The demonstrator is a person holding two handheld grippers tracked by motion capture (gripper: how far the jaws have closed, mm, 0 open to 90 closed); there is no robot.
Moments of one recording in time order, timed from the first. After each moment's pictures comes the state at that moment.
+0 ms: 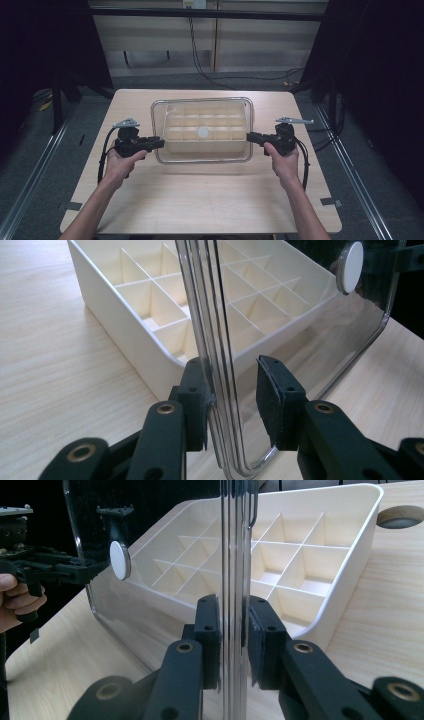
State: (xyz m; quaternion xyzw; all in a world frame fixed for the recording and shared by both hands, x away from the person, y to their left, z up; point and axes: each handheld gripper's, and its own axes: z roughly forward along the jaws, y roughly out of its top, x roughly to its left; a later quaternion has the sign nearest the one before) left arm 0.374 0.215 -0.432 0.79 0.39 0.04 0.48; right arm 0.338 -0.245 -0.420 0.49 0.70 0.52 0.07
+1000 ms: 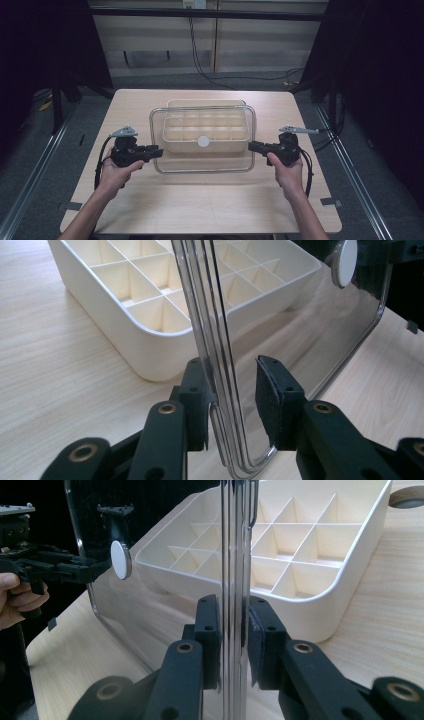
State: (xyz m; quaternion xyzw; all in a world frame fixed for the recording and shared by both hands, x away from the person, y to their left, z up) left arm 0.345 0.218 -0.427 0.80 0.37 0.04 0.47; right arm 0.307 -0.246 -0.421 0.49 0.69 0.53 0.05
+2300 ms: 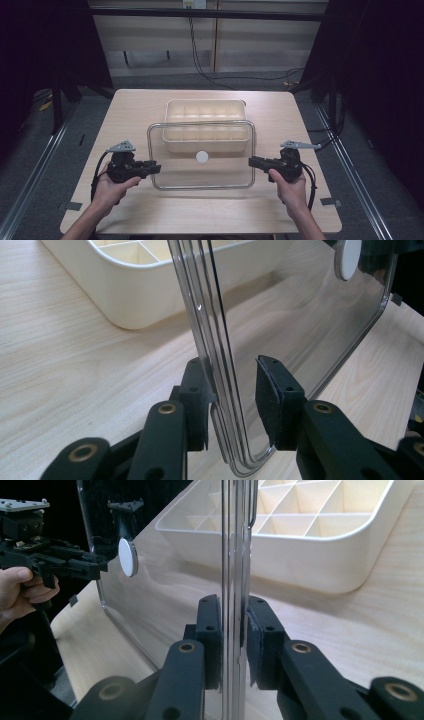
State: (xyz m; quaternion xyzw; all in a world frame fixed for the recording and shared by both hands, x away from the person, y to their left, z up) left arm 0.307 0.224 -0.438 0.81 0.38 0.01 0.46; right arm 0.268 -0.243 -0.431 0.49 0.70 0.52 0.03
